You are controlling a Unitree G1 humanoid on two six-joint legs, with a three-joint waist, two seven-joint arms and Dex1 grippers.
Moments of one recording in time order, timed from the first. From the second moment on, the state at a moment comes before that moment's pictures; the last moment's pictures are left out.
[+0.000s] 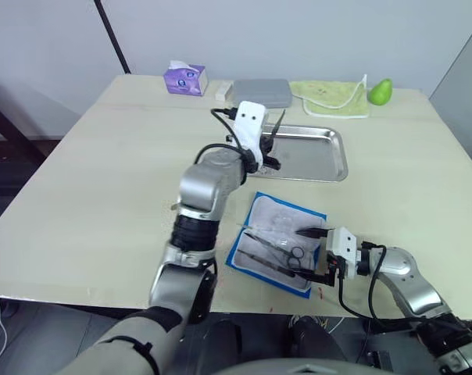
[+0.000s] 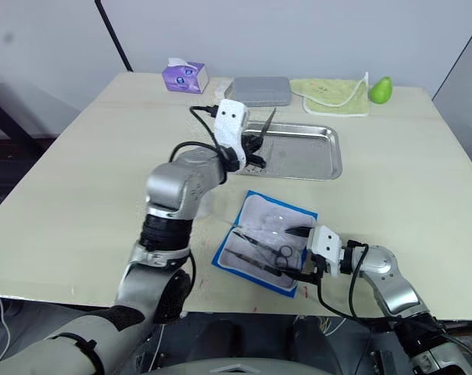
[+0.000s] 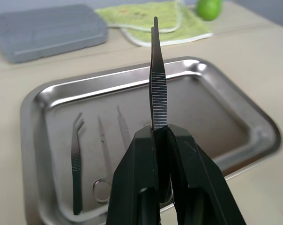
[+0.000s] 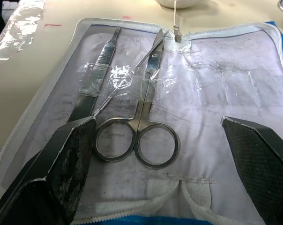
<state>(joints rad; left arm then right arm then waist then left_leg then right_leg) -0.87 0.02 -0.02 0.11 -0.14 0.97 -0.11 -0.10 -0.53 0.31 0.08 0.22 -0.14 1.00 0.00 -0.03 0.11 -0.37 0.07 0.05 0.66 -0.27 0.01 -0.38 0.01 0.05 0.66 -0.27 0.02</state>
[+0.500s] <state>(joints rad) -1.06 -0.10 0.01 0.69 -0.08 0.68 0.06 -0.07 -0.56 0.30 0.02 0.22 -0.09 0.98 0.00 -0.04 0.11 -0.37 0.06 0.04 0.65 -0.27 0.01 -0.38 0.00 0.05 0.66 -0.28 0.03</state>
